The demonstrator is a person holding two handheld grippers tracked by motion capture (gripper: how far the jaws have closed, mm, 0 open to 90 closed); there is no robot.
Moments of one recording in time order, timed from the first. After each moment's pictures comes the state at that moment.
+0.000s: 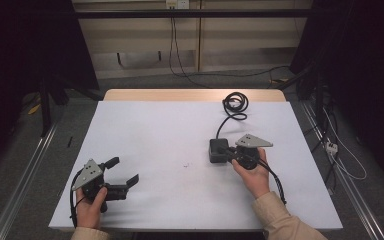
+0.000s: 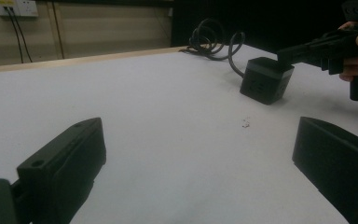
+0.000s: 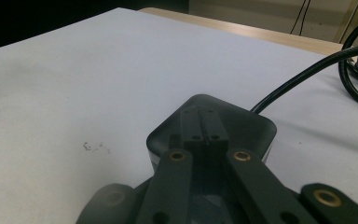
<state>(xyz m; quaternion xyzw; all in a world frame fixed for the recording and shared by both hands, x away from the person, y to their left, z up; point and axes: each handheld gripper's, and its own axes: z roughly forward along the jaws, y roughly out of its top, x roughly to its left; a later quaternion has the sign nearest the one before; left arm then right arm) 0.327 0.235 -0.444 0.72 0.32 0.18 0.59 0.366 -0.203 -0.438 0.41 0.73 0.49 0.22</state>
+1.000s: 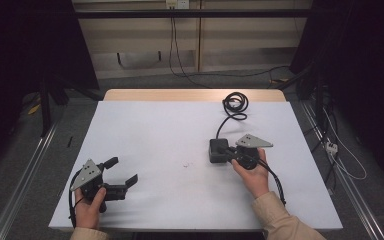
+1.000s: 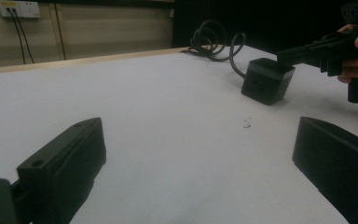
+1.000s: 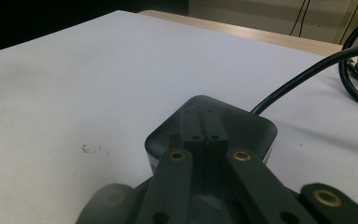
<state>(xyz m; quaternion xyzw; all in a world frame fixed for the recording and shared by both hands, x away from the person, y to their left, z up) 0.326 0.238 -0.444 0.72 0.33 0.18 0.59 0.367 -0.203 -0.441 0.41 0.73 0.50 0.22</state>
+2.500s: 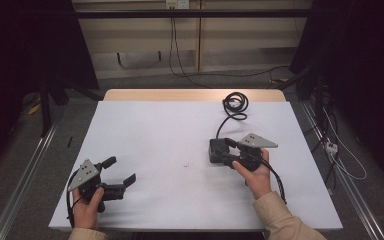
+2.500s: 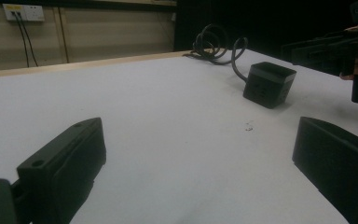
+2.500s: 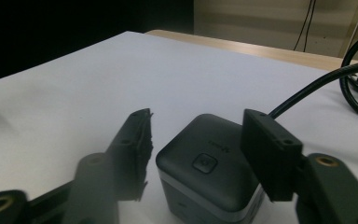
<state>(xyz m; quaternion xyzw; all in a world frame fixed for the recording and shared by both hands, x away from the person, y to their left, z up) 0.325 0.242 -0.442 0.71 0.33 0.19 0.59 0.362 -0.207 -0.433 0.41 0.71 0.53 0.21</state>
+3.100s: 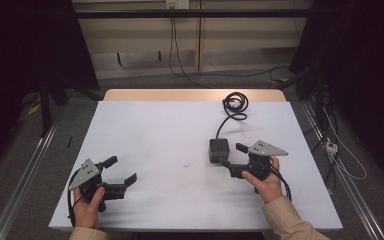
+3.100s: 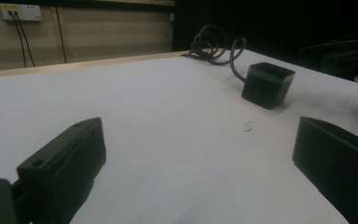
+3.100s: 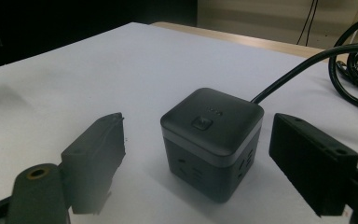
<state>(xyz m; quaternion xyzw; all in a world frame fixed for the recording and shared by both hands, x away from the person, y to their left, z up) 0.327 0.240 -0.442 0.71 0.33 0.19 0.59 0.339 -0.226 -0.434 0.40 0.72 0.53 0.21</state>
